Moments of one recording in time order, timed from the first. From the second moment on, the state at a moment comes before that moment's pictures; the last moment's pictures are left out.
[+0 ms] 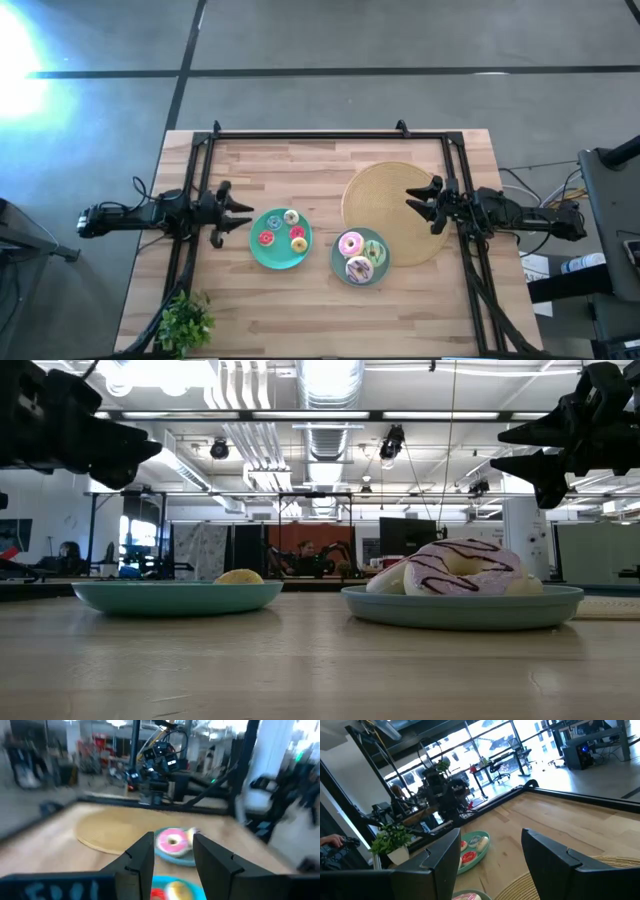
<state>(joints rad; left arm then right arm) 0.02 0.00 0.01 0.01 0.04 -0.14 -0.05 0.00 0.01 0.06 0.18 0.47</state>
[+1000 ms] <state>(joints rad) 0.07 0.00 0.01 0.02 0.03 -0.06 -0.05 0.00 0.01 0.06 0.18 0.47</state>
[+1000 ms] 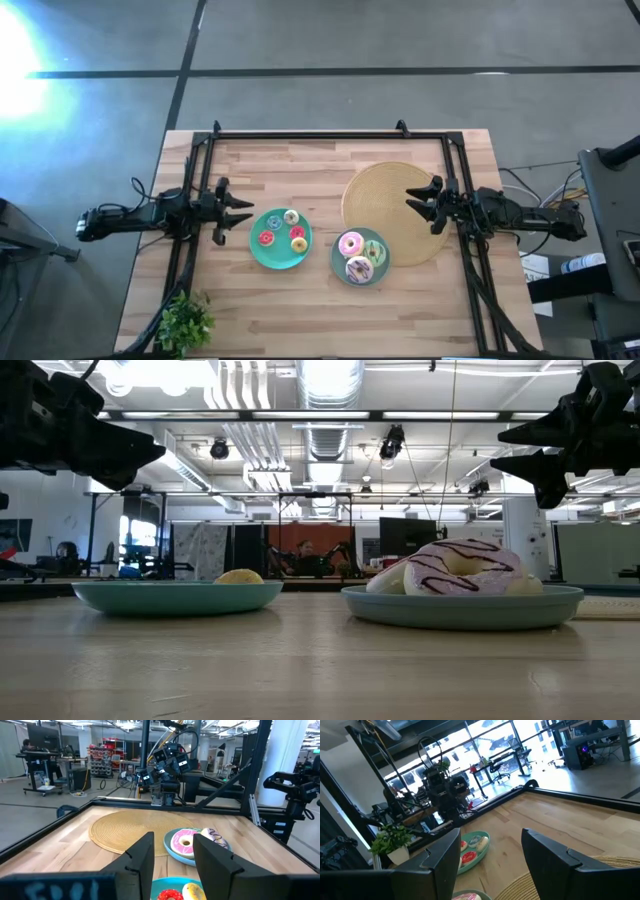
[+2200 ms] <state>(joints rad) 0.07 0.00 0.01 0.02 0.03 -0.06 0.02 0.00 0.01 0.02 -0.11 0.04</state>
